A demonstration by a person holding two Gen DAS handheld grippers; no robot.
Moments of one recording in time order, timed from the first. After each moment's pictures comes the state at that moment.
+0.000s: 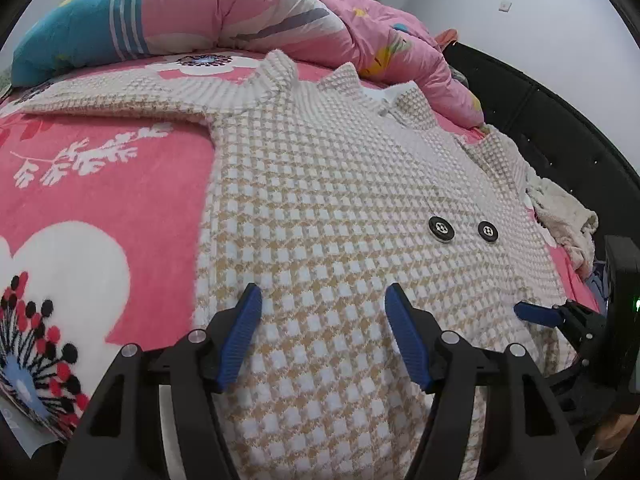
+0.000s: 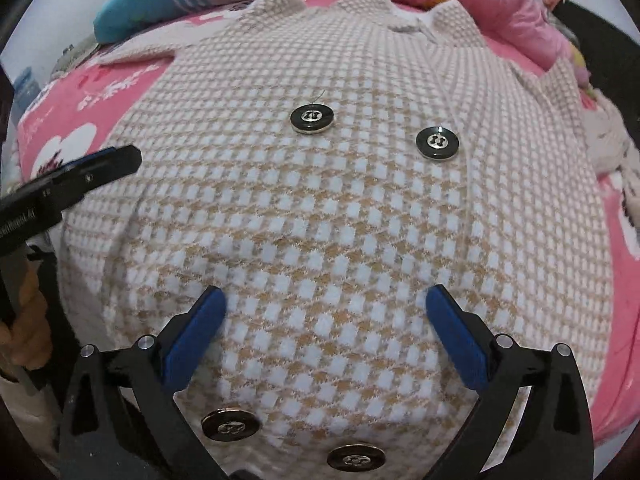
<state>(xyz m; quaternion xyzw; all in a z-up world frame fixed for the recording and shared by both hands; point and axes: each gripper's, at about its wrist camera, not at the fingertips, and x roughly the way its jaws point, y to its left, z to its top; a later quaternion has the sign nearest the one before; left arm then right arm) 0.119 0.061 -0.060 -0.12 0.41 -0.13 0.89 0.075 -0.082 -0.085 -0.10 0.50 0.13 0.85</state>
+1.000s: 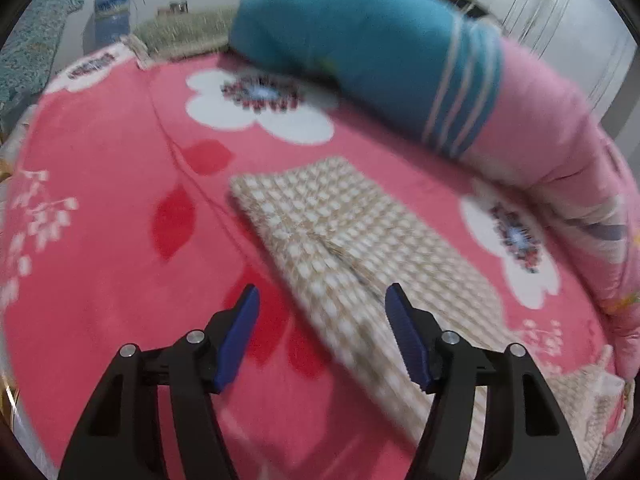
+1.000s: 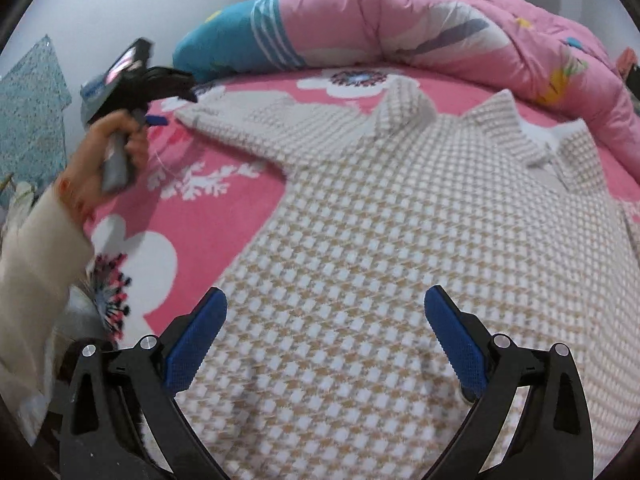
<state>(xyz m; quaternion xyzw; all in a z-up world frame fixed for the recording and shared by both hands) 0.325 0.358 -0.047 -0.28 0.39 0.27 0.83 0.154 0.031 -0.044 -0.10 0.42 0.28 0.86</state>
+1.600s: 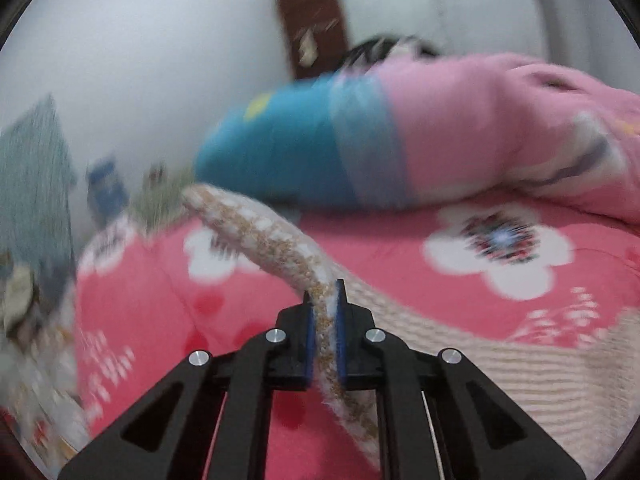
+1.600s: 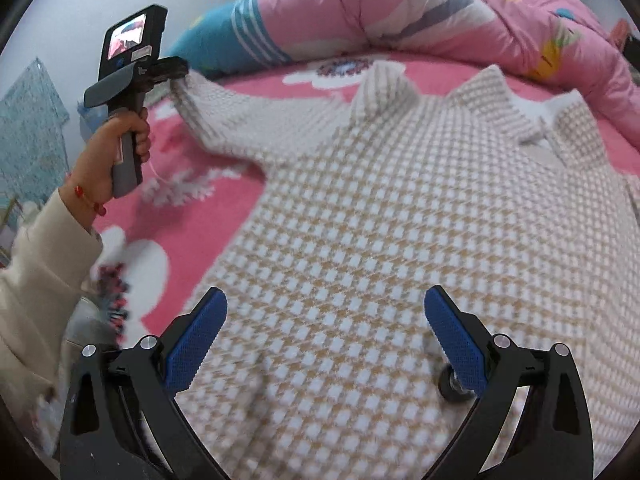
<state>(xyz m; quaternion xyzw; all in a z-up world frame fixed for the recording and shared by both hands) 0.340 0.234 0.031 0.02 0.28 0.30 0.91 0.163 -0.008 -0.025 -0.01 0.45 0.30 0.84</state>
